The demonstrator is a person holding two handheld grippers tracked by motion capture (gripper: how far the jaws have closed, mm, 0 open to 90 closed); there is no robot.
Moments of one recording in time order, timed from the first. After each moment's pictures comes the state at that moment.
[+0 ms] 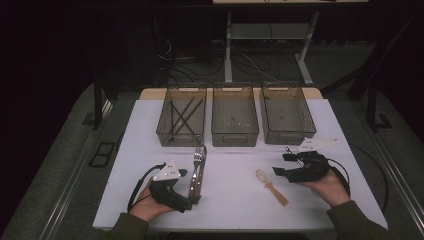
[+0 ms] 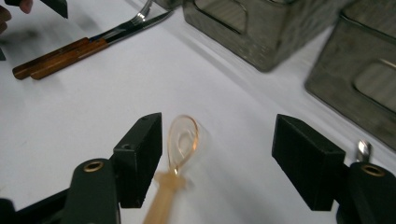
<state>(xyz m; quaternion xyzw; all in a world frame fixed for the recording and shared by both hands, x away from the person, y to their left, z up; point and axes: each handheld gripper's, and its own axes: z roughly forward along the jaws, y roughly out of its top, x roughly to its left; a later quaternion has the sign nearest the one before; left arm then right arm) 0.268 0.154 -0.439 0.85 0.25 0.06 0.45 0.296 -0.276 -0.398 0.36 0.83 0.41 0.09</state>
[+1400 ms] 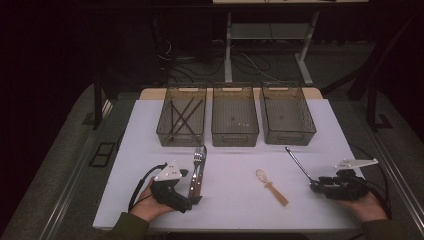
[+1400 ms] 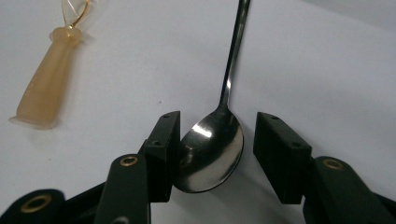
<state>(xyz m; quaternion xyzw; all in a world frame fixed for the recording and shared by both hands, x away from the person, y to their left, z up) 0.268 0.151 -0.439 0.85 0.25 0.06 0.45 0.262 -0.370 -0.443 0.47 0.82 0.33 0.08</state>
